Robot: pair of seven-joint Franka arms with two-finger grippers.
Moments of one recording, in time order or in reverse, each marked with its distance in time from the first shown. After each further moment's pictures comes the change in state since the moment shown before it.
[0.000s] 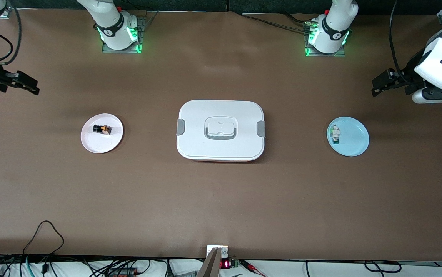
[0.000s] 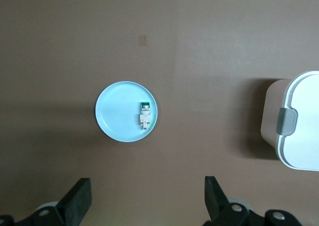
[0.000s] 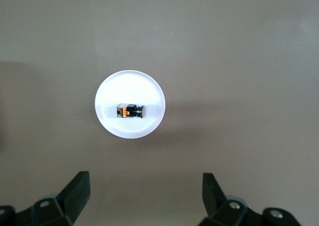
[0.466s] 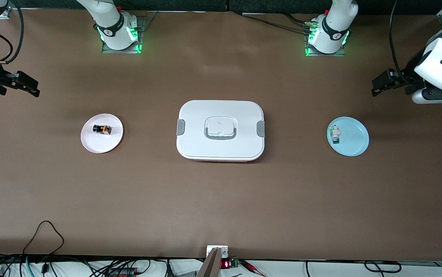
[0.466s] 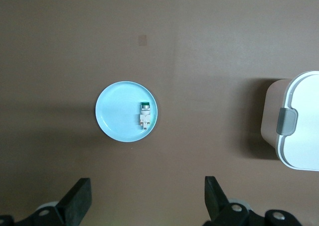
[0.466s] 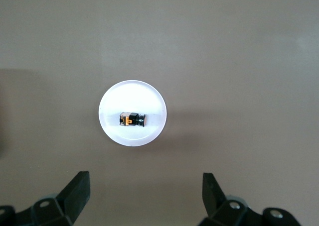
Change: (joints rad) left arm 0.000 0.000 0.000 0.000 0.000 0.000 0.000; right arm 0.001 0.016 0.004 0.050 0.000 0.002 -0.014
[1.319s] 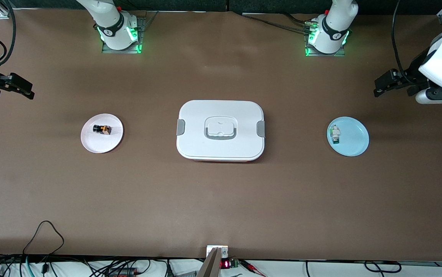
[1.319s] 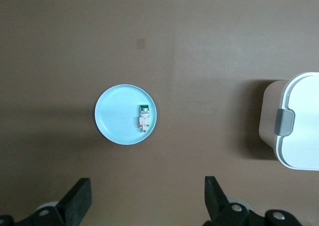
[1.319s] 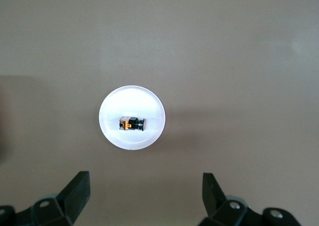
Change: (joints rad) left arm 0.011 0.005 -0.002 0.013 -0.010 0.003 0.023; right arm -0.002 0.037 -0.004 0.065 0.002 -0.028 0.001
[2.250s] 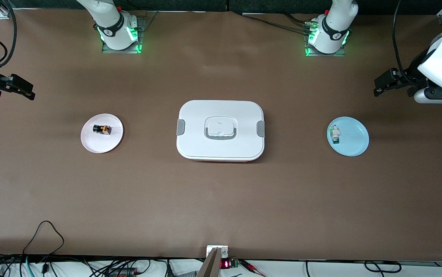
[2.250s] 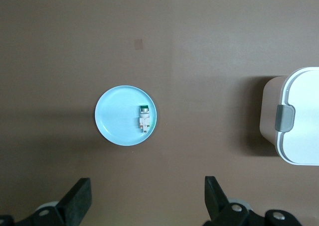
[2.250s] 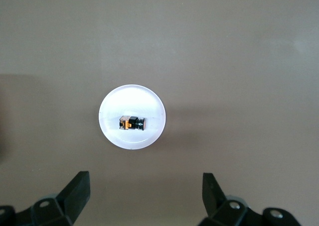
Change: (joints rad) left arm 0.000 0.000 0.000 0.000 0.000 0.000 0.033; right arm 0.001 0.017 0.002 0.001 0.000 -0.001 -0.001
